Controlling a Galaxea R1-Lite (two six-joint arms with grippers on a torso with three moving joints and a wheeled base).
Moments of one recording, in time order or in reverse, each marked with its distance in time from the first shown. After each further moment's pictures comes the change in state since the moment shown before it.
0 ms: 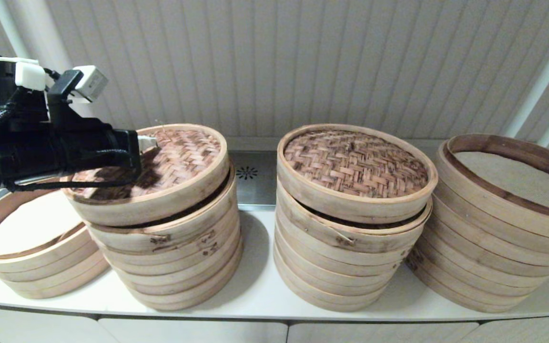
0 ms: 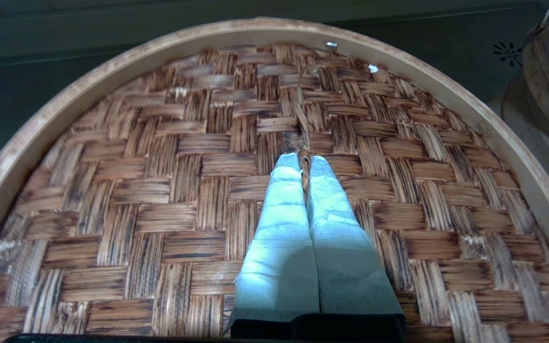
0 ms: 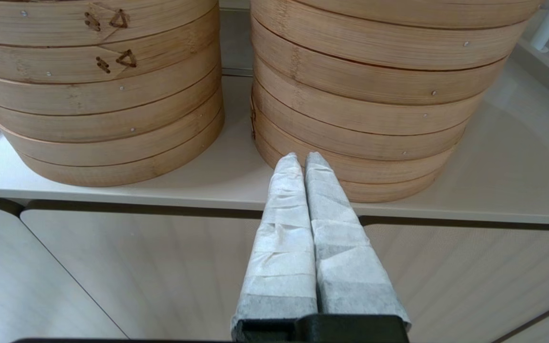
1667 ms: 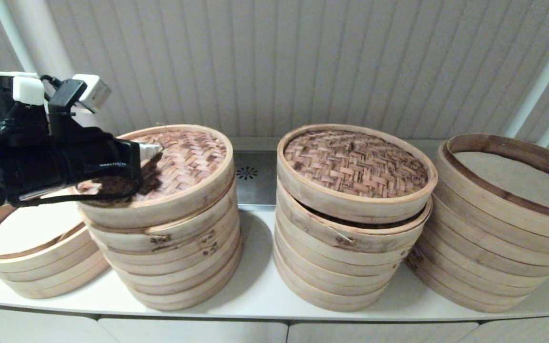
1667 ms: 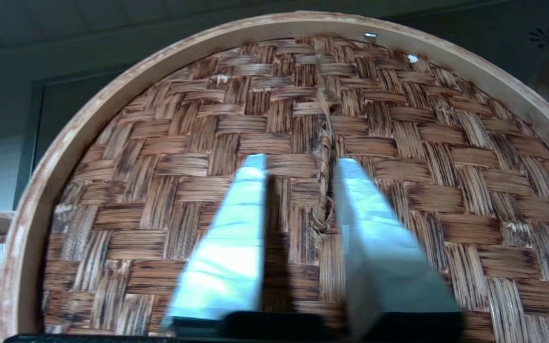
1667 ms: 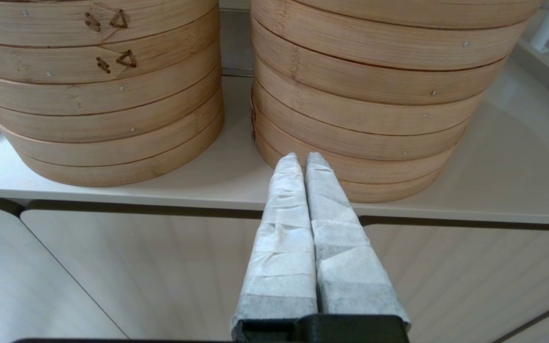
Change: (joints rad) left arm -0.030 -0.028 0.093 -0.088 0.080 0.078; right arm 0.000 0.000 0.000 0.000 0.000 0.000
